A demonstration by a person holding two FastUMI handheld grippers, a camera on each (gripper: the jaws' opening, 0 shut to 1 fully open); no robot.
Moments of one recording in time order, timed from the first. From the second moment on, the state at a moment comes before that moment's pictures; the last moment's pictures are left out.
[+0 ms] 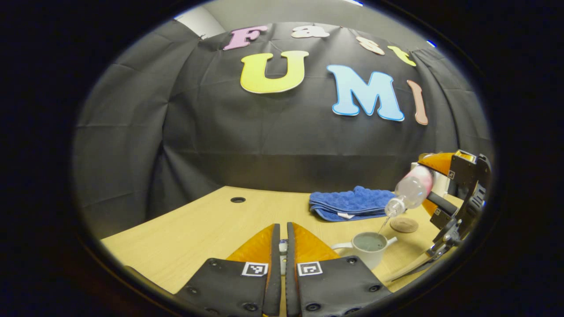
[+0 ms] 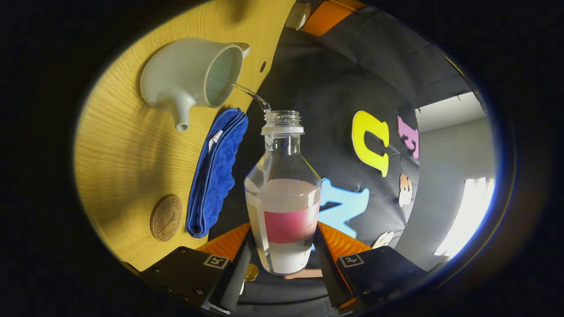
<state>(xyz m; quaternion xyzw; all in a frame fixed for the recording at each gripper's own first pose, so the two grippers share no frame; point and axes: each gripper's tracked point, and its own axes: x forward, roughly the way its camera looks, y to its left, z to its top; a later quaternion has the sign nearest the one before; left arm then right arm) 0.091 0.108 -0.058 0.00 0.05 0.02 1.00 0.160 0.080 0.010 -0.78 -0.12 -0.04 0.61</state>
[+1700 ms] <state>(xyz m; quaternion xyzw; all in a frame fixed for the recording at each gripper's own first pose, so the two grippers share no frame) 0.091 0.108 -0.061 0.00 0.06 0.02 1.00 0.161 0.084 0.043 -0.81 -0.20 -0.09 0.54</state>
